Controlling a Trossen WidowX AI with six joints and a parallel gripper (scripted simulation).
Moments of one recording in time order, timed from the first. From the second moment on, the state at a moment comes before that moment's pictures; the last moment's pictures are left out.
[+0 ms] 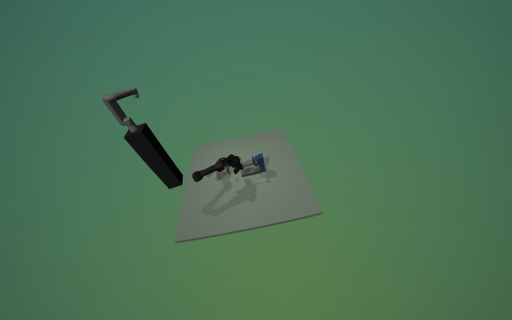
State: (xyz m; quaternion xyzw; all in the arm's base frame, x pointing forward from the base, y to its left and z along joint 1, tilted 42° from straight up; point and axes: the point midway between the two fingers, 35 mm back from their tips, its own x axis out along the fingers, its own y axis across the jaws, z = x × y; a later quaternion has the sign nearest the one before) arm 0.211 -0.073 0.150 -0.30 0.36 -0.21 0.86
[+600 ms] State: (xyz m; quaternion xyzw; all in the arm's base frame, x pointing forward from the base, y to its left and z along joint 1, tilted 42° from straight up) arm 0.210 -0.078 0.144 -0.30 0.36 -0.22 0.86
